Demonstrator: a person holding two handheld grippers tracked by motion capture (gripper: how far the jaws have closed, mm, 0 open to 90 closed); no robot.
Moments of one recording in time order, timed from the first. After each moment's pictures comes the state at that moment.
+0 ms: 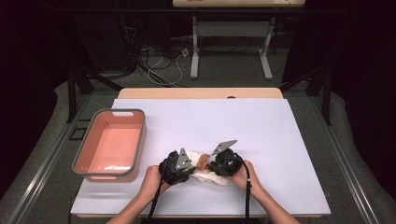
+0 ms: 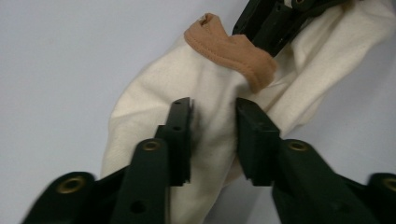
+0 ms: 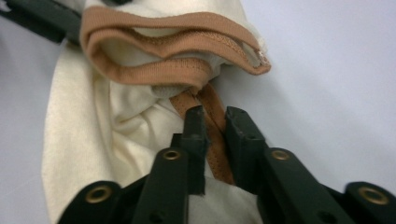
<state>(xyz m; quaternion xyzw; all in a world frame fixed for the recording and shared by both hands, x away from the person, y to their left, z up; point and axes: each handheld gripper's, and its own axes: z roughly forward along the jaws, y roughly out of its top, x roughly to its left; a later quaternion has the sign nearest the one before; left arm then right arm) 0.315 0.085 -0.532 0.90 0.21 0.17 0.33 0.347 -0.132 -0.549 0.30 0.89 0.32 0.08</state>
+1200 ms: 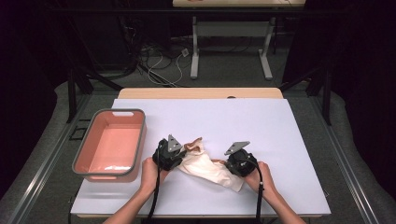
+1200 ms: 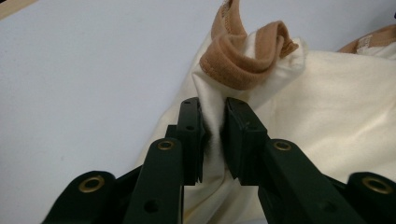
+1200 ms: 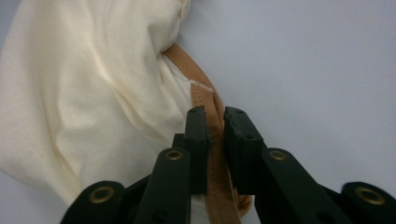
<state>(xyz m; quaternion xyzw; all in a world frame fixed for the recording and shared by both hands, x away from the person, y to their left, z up) 0.351 0.106 -0.532 0.85 0.34 0.20 0.34 0.335 -0.167 -0.534 0.34 0.89 0.27 0.15</state>
